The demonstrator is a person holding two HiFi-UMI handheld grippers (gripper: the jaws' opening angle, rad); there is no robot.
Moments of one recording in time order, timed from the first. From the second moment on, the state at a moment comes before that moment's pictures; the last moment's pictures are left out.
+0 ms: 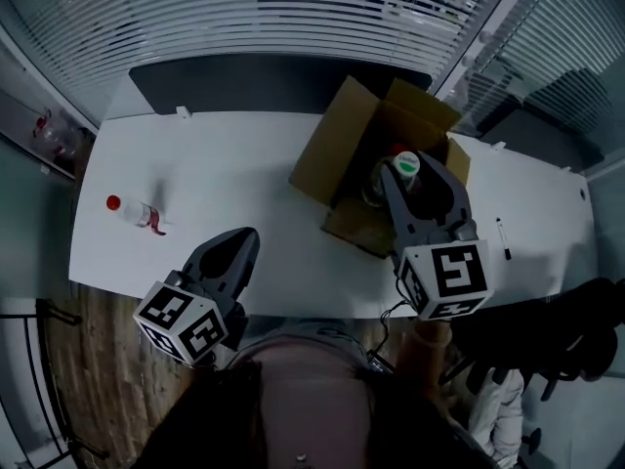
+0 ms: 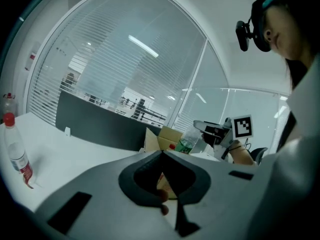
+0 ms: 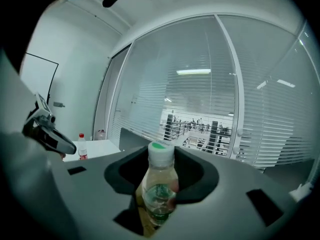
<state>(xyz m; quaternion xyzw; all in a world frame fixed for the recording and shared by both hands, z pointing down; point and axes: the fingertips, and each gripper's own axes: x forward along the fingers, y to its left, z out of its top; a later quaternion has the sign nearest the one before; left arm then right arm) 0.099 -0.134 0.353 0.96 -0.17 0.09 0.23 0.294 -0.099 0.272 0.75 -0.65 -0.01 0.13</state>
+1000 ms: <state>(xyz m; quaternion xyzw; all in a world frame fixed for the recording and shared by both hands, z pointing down) 0.044 -0.101 0.345 0.97 -0.10 0.09 0.22 0.218 -0.039 0.235 0.79 -0.60 -0.04 0.12</state>
